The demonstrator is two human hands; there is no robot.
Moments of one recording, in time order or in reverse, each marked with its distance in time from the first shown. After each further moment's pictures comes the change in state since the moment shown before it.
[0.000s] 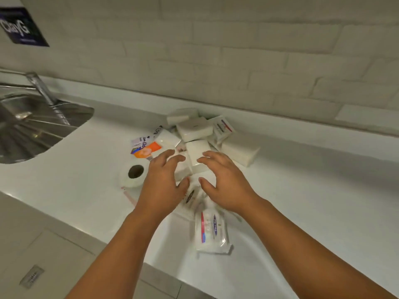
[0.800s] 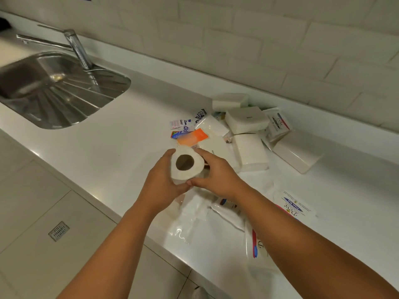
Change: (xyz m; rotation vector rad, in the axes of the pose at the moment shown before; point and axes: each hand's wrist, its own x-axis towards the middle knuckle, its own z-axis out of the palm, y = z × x) left_hand -0.001 -0.143 -0.036 -0.323 -0.072 -0.333; right_hand 0.108 -0.060 0.136 0.503 -0.322 0.102
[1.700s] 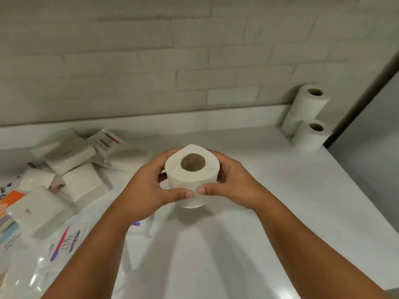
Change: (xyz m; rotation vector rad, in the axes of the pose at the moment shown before) left_hand -0.066 0.292 0.222 -0.280 -0.748 0.449; right_hand -0.338 0.070 -0.268 0.361 0.554 0.113
